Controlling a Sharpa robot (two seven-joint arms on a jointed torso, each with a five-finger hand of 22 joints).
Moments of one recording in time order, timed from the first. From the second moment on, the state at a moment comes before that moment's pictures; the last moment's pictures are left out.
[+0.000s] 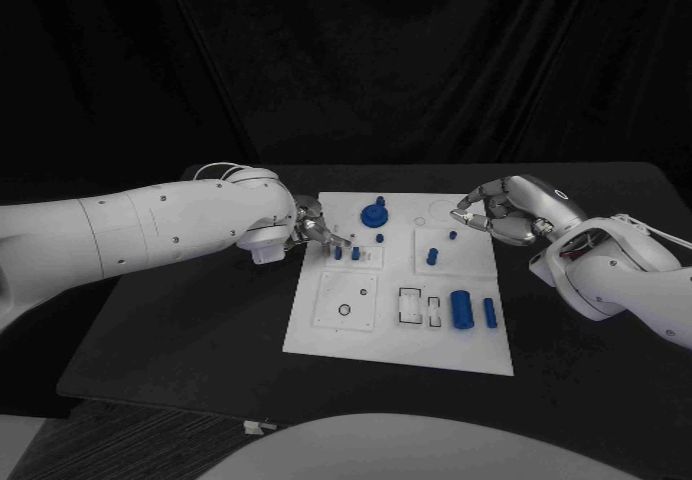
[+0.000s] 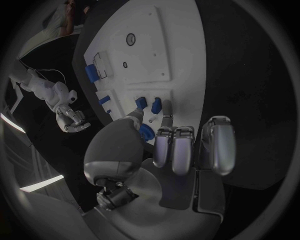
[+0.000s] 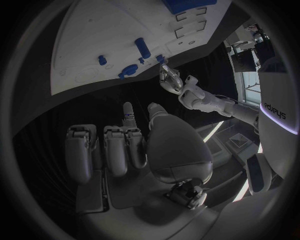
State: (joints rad) left arm 1.32 -0.71 -0.21 1.34 -0.94 0.09 -0.51; left_hand 0.97 -0.06 0.13 0.26 0.06 1.07 0.04 0.13 0.95 1.46 -0.04 1.55 1.32 1.46 -0.09 1.56 1.31 0.04 1.46 0.02 1.35 1.30; right arm 1.25 -0.88 -0.21 1.53 -1.31 -0.60 0.07; right_hand 1.21 0.04 -0.03 0.29 0.41 0.88 0.11 0.31 0.17 1.46 0.02 1.55 1.31 1.47 -0.04 1.55 1.31 0.02 1.47 0.07 1.55 1.30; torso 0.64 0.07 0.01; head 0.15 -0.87
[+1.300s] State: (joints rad) left arm 1.36 -0.76 -0.21 1.36 -0.94 -0.06 -0.36; left_hand 1.20 0.06 0.00 0.21 0.27 1.04 0.03 0.23 1.05 1.46 -0.04 1.55 1.32 1.46 -0.09 1.56 1.31 0.04 1.46 0.02 1.35 1.30; right arm 1.25 -0.88 -0.21 1.53 -1.31 -0.60 0.07; right_hand 1.21 0.04 -0.03 0.29 0.41 0.88 0.11 0.31 0.17 1.46 0.02 1.55 1.31 1.47 -0.04 1.55 1.31 0.02 1.47 0.07 1.55 1.30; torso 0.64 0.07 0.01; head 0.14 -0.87
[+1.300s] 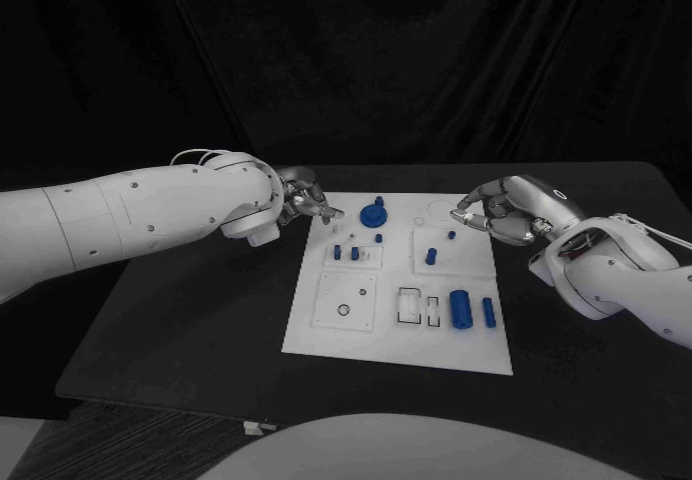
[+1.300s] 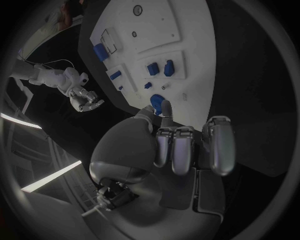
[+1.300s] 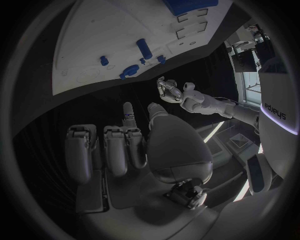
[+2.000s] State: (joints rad) left arm 1.34 -0.69 -0.21 1.28 -0.94 0.08 -0.40; left_hand 1.16 0.06 -0.02 0.25 0.15 1.04 0.03 0.24 1.05 1.46 -0.04 1.55 1.32 1.46 -0.09 1.56 1.31 0.04 1.46 0.02 1.35 1.30; right arm 1.25 -0.89 -0.21 1.53 -1.31 -0.60 0.07; right_hand 1.21 0.04 -0.03 0.29 0.41 0.88 0.11 0.31 0.17 1.46 0.02 1.55 1.31 1.47 -0.04 1.55 1.31 0.02 1.47 0.07 1.55 1.30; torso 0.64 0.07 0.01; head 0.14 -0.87
